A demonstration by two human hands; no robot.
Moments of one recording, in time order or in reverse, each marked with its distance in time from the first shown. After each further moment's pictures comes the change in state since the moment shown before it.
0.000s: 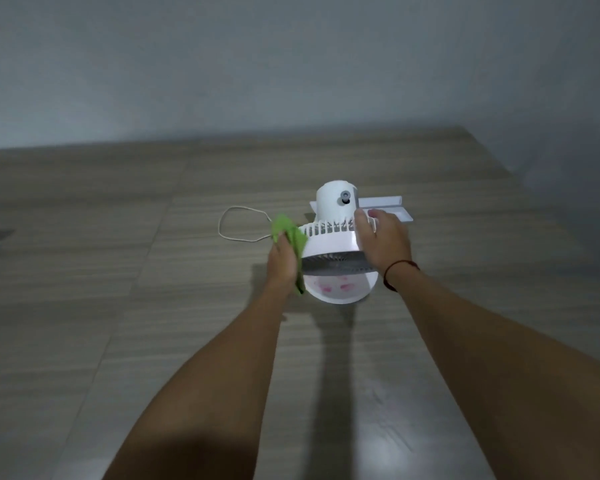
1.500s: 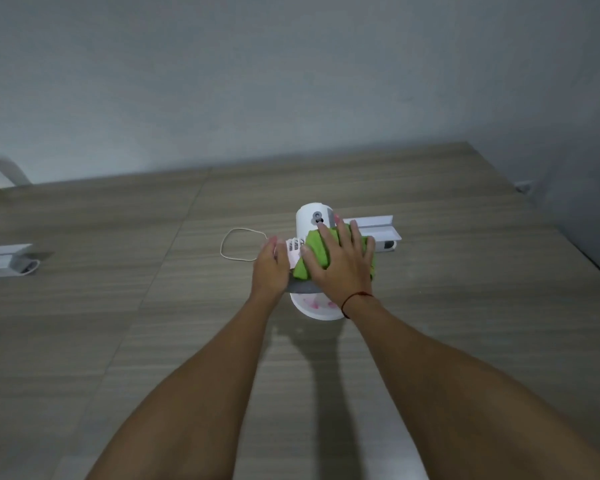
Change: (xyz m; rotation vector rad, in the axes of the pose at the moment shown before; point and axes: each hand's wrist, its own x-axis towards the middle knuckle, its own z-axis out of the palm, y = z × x) left_hand -0.050 0.041 0.020 0.313 0.098 0.339; right_hand -0.018 0.008 -0.003 -0.232 0.033 -0.381
